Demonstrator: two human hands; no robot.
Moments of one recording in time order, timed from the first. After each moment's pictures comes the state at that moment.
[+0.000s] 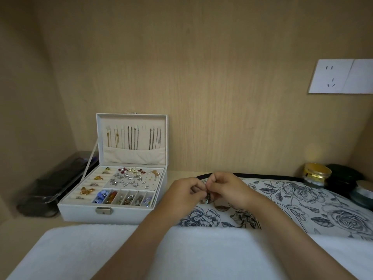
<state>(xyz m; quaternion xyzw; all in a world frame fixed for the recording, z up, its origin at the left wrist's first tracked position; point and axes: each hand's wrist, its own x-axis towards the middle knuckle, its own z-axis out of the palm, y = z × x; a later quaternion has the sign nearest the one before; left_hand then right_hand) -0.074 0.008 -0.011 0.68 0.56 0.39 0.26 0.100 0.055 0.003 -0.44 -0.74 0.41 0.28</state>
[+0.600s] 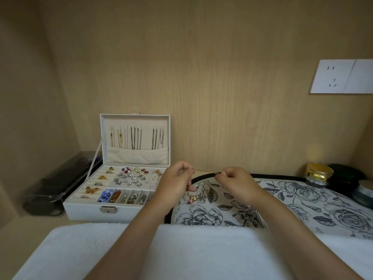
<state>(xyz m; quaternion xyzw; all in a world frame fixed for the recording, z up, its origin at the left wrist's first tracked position) -0.088 0.001 0.018 0.54 0.54 0.53 0.37 0.105 0.049 0.016 -0.51 -0.72 0.33 0.33</state>
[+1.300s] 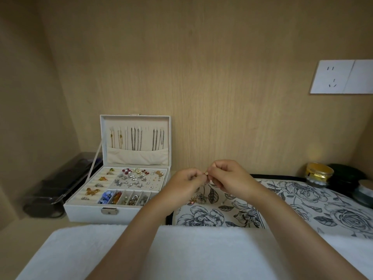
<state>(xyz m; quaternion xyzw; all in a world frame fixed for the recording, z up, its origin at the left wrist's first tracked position) -0.083 -0.011 0.032 0.65 0.55 0.40 0.35 0.085 0.032 0.044 -0.41 -0.73 0.42 0.35</state>
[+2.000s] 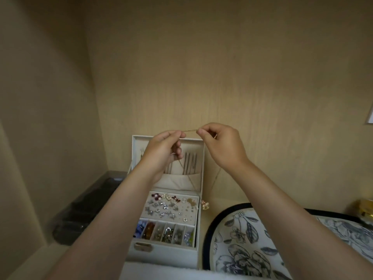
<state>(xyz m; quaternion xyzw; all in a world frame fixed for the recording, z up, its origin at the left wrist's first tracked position) -0.217 0.049 0.133 0.49 0.40 0.66 0.41 -0.055 0.102 0.142 -0.36 -0.75 0.13 0.53</state>
